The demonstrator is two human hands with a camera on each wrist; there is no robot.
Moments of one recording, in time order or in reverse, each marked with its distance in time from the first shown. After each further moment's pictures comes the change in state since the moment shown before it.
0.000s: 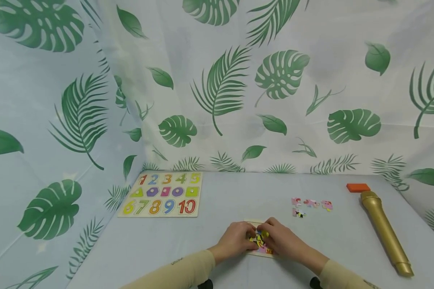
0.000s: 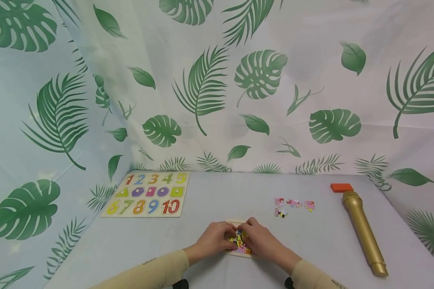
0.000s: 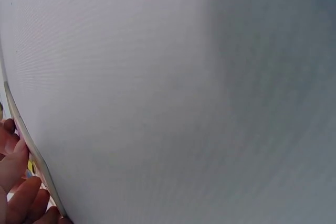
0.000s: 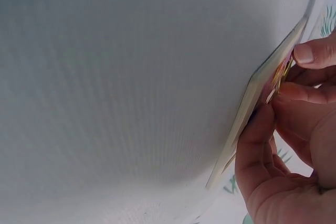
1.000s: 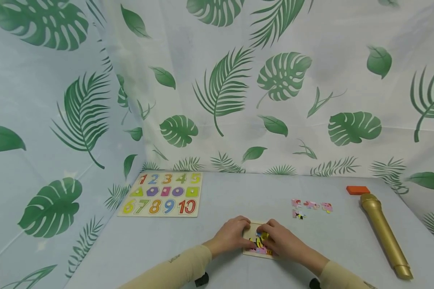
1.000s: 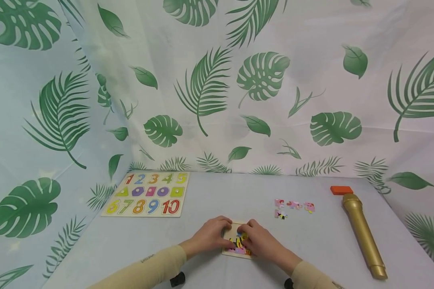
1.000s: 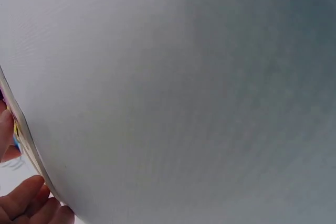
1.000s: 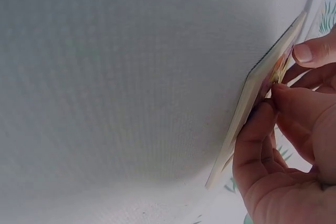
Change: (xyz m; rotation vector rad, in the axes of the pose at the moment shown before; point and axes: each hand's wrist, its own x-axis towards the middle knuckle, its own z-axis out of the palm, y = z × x) left_hand 0.005 -0.013 -0.011 0.141 -0.064 -0.020; right_hand 0.003 -0.002 -0.004 0.030 -0.078 0.067
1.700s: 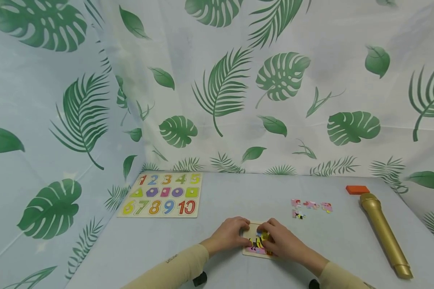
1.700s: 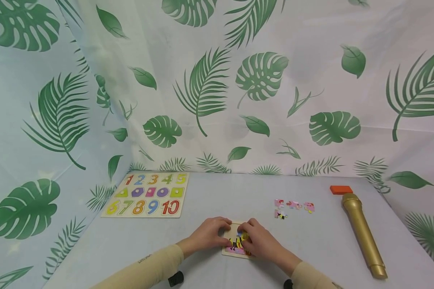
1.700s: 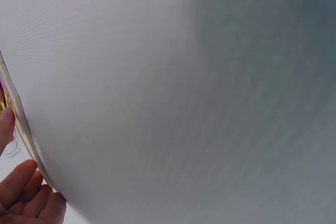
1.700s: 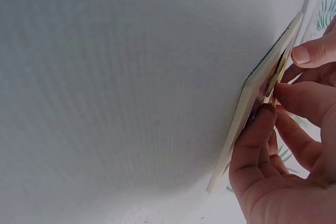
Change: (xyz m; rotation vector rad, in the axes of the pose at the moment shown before) left_hand 0.001 -0.008 -0.001 -0.038 -0.013 0.052; right_hand -0.001 0.002 0.003 0.081 0.035 0.062
